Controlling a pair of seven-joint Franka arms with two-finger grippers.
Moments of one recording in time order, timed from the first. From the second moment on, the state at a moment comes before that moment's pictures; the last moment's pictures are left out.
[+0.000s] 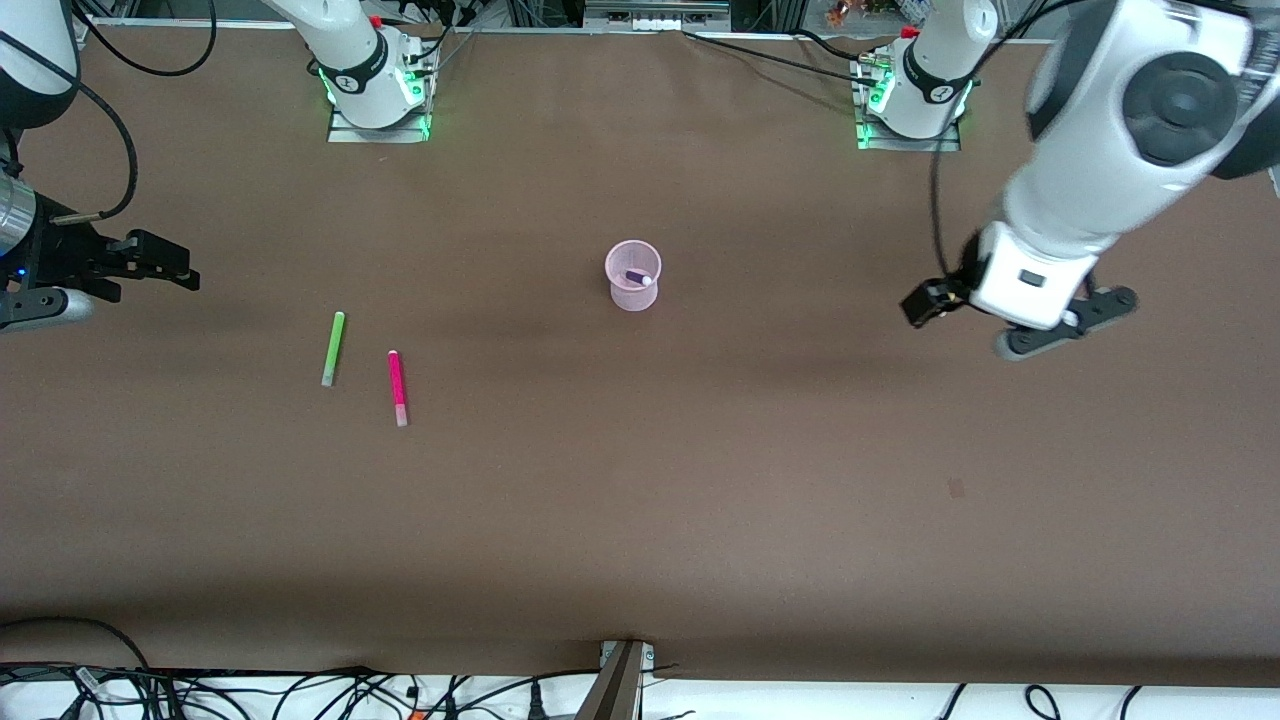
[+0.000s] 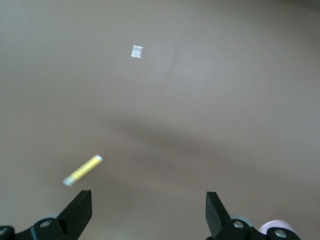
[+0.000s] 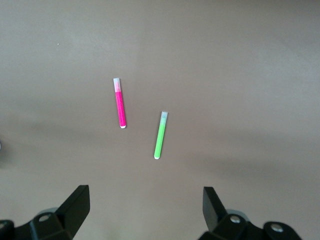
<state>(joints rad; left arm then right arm) 0.12 0.20 -0.38 -1.55 0.09 1.65 -0.56 0.17 0.11 -0.23 -1.62 0.08 1.66 -0.22</state>
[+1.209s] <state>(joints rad) 0.25 0.20 -0.39 -1.58 0.09 1.56 -0.13 0.22 0.23 -0.22 -1.65 0.10 1.67 -0.22</state>
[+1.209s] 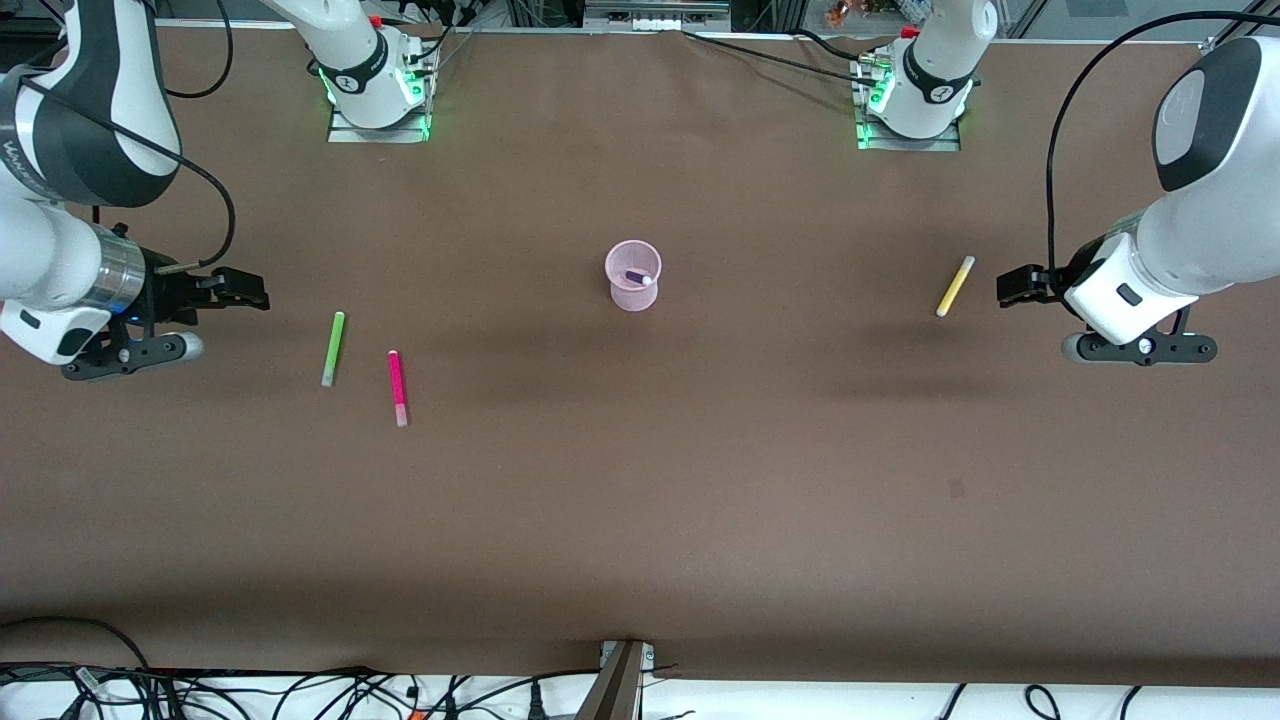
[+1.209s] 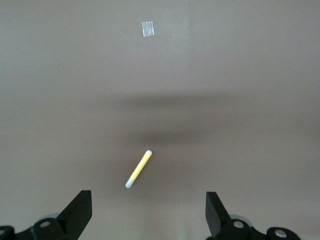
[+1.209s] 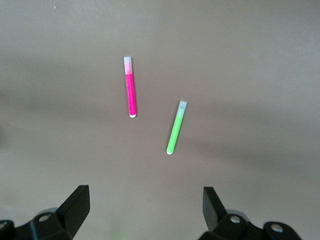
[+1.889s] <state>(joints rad) 0.25 0.21 -0.39 -1.58 0.09 1.56 -0.13 0.35 0.38 -0.21 -1.89 0.14 2.09 -0.22</state>
